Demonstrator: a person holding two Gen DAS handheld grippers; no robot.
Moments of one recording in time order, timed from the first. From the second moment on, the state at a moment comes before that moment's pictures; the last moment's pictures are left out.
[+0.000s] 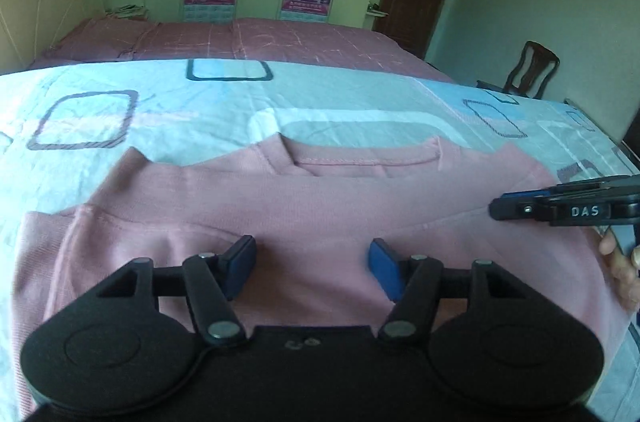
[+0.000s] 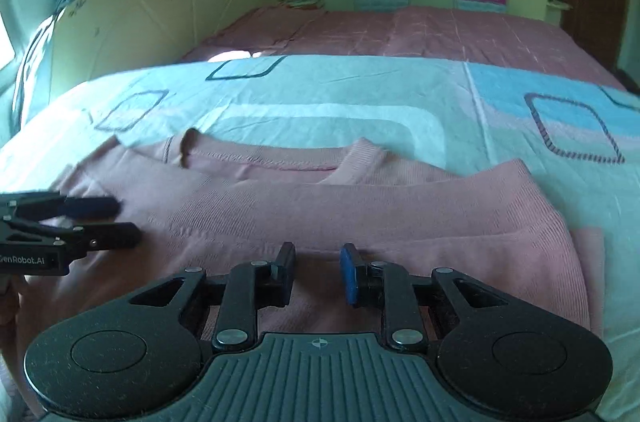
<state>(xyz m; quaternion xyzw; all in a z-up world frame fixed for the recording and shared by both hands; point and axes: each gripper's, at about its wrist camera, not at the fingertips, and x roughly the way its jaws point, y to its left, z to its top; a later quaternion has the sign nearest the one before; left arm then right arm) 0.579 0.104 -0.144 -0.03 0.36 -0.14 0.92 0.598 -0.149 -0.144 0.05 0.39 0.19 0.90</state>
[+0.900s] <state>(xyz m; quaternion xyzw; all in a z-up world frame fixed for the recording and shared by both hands) 0.517 0.045 -0.148 0.01 0.34 -0.15 0.93 0.512 -0.094 -0.145 -0.01 0.36 0.25 0.90</state>
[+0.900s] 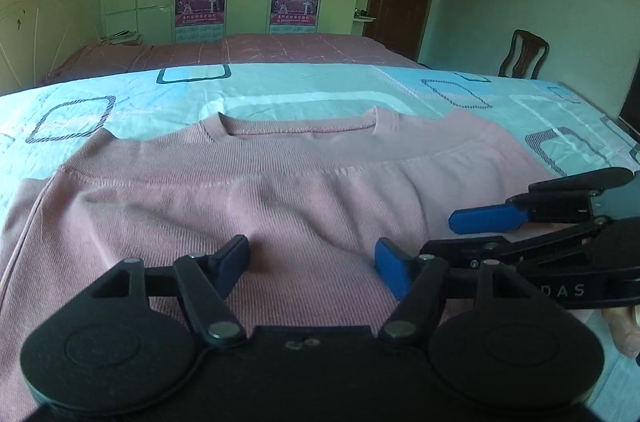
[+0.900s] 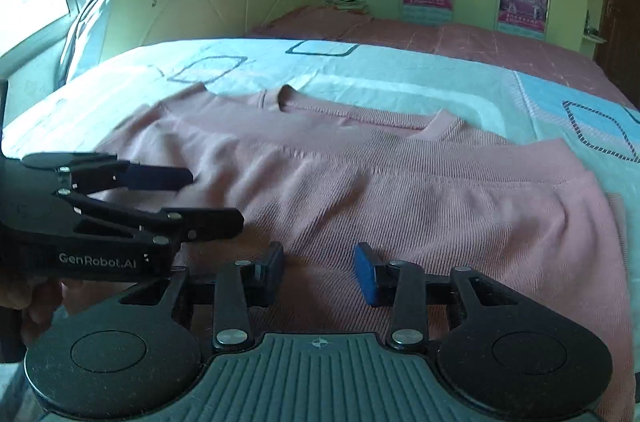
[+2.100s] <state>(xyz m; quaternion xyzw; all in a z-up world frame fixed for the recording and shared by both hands) 0.418 0.098 -0.156 0.02 0.35 -0.07 0.93 0.420 -0.183 -0.150 -0.02 0.39 0.16 0.91</state>
